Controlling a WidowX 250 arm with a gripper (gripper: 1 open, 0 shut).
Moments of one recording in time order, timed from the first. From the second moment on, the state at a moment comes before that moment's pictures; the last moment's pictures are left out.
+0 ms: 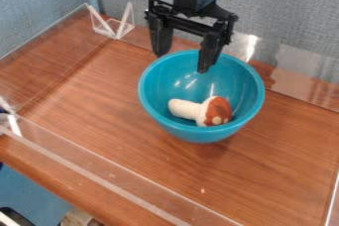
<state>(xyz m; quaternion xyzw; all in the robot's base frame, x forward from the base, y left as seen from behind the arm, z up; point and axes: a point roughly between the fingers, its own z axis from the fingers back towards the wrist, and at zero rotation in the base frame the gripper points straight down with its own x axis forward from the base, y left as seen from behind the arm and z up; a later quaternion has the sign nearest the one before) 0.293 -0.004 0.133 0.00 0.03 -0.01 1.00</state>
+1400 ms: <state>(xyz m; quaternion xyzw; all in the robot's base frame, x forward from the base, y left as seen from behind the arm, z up) 0.318 -0.032 0.040 -0.02 0.07 -0.05 1.00</state>
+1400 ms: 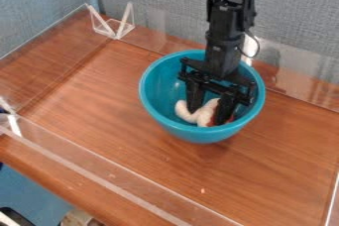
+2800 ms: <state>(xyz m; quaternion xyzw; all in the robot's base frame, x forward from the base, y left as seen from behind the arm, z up) 0.318 -0.033 0.040 -0.03 0.07 -0.06 0.99</state>
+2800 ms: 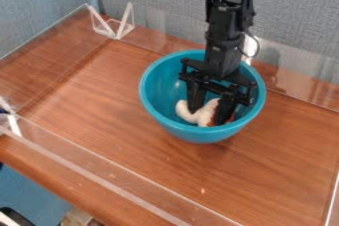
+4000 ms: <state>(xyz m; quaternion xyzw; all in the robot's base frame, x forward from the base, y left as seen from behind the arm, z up) 0.318 -0.033 0.039 -0.04 0.07 -0.07 0.99</state>
